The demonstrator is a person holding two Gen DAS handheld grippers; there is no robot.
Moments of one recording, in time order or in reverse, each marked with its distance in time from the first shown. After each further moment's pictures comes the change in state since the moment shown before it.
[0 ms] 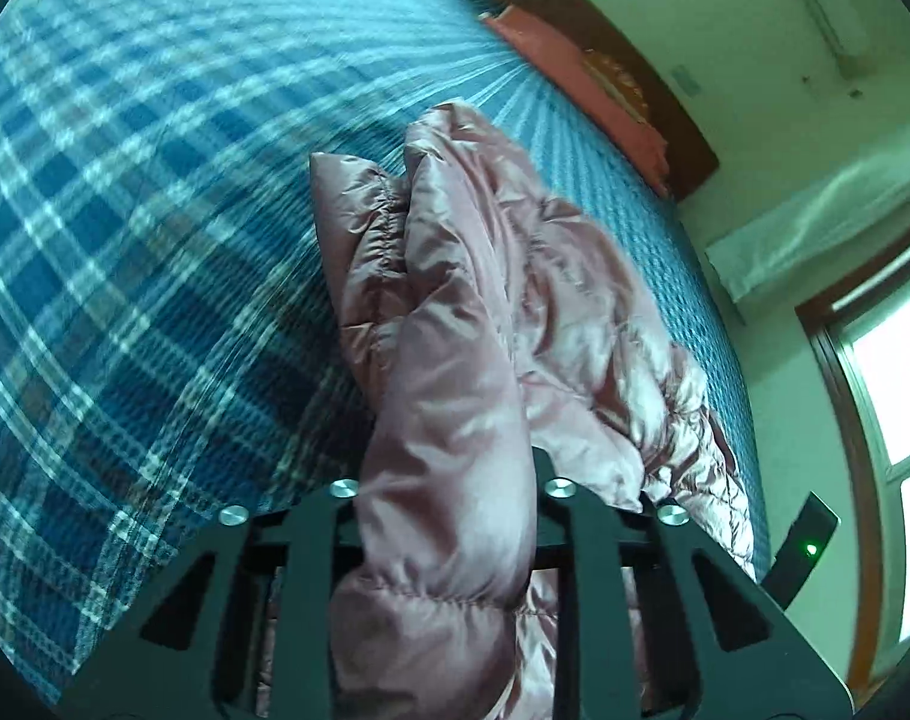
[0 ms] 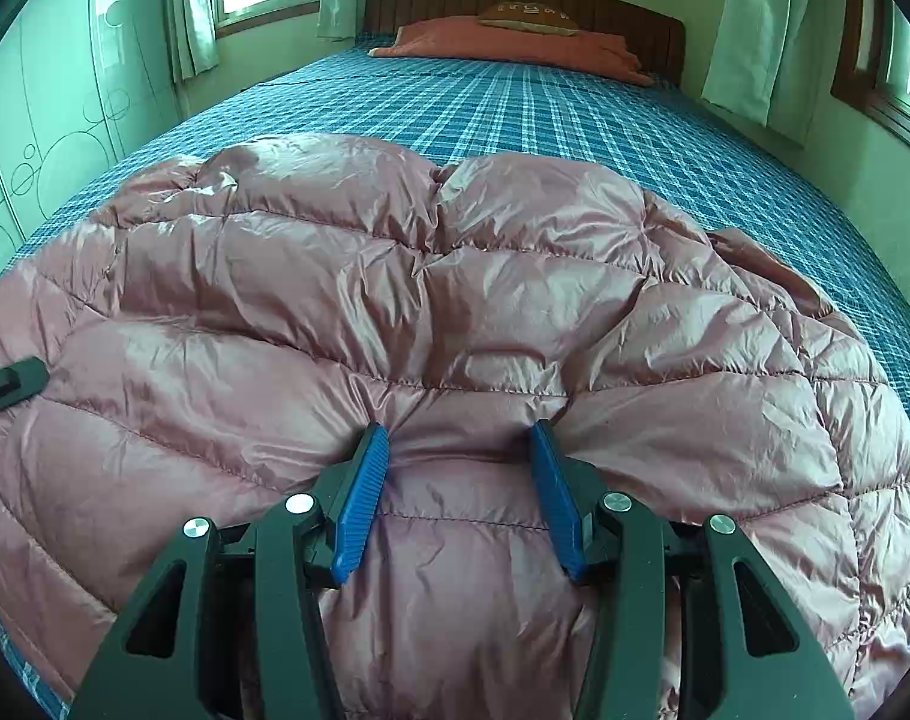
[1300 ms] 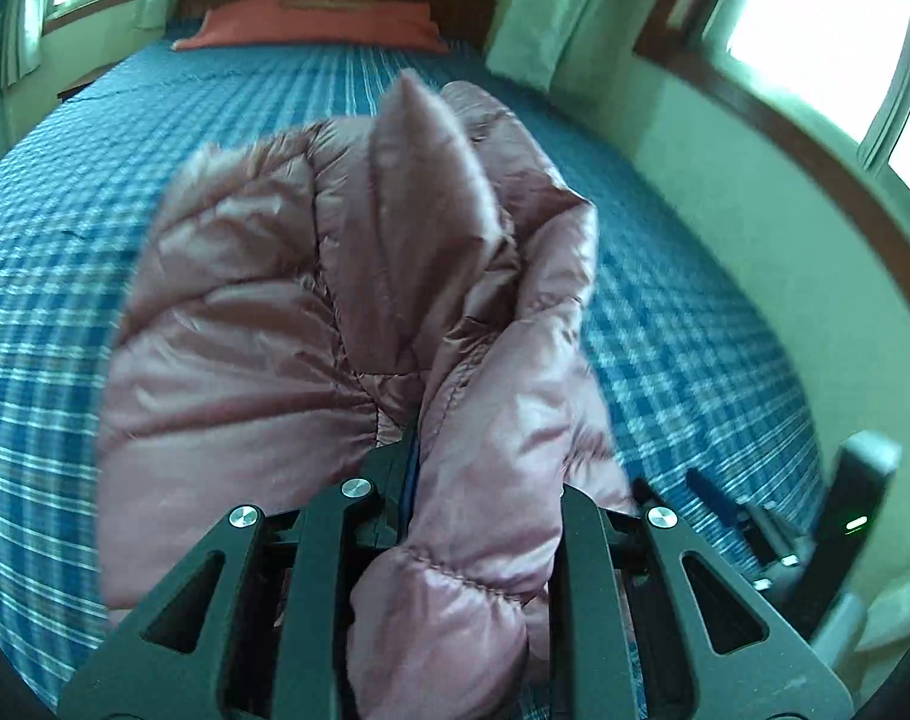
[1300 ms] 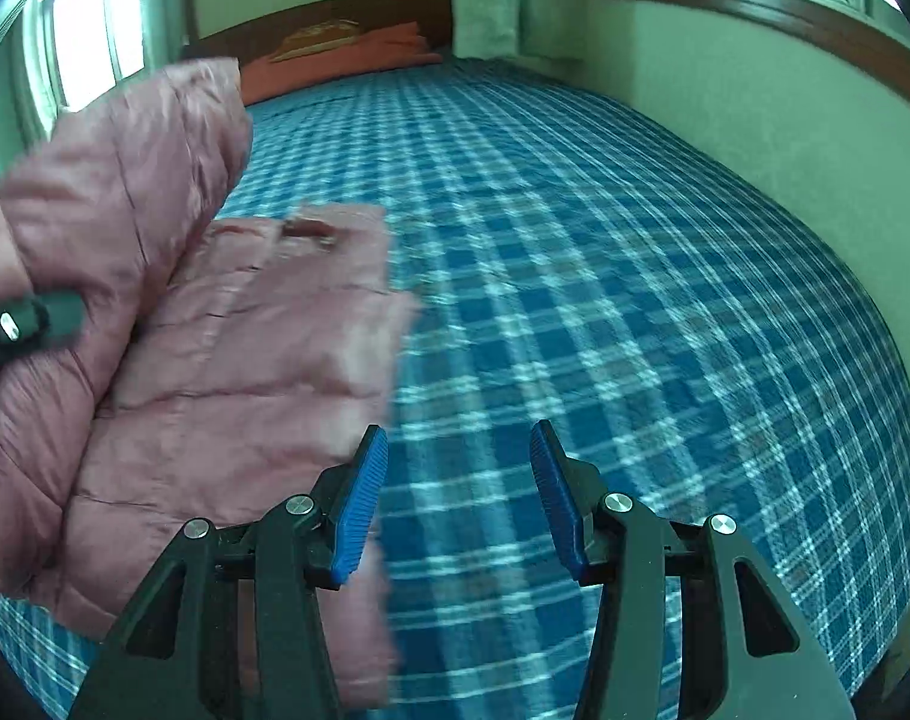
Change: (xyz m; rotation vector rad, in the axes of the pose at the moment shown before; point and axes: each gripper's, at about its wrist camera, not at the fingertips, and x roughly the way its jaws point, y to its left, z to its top) left arm 0.096 -0.310 -0.146 0.623 0.163 -0.013; right arm -0.088 -0.261 -0.077 0.339 0.013 -0.179
